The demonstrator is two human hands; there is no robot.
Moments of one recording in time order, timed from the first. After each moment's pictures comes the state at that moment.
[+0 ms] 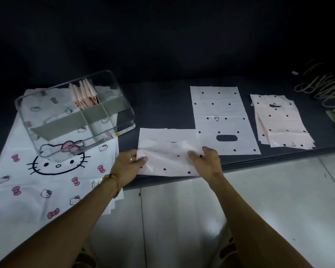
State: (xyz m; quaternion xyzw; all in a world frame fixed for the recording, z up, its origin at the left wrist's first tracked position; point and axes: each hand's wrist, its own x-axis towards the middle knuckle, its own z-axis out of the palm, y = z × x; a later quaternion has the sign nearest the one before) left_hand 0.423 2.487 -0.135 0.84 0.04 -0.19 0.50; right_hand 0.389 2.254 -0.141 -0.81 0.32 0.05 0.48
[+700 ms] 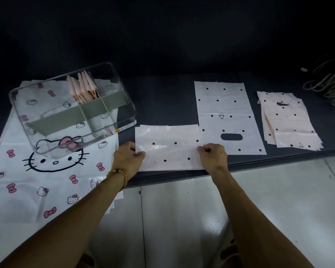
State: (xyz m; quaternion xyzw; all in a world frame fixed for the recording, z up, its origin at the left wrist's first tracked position) left_hand 0.439 2.478 -0.147 0.88 0.13 -0.14 0.44; right_hand 0.405 2.246 -0.146 -0.85 0.34 0.04 0.41
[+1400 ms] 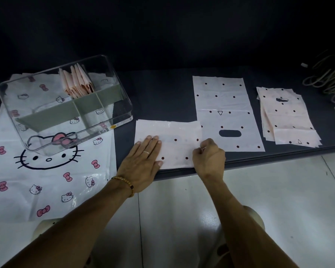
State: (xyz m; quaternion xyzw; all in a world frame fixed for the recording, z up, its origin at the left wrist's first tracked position) left_hand 0.416 2.464 -0.173 0.95 -0.31 -0.09 0.03; right_hand 0.393 2.263 -0.144 -0.91 0.32 -0.01 0.27
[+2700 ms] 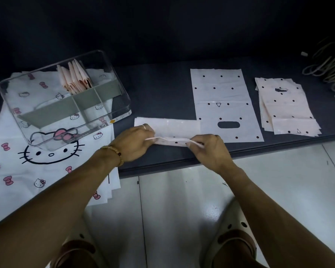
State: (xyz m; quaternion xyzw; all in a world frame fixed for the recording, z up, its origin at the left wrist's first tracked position) left_hand 0.462 2.473 -0.128 0.91 -0.30 -0.17 0.23; right_hand 0.384 2.233 -0.128 -0.95 0.06 0.06 0.31
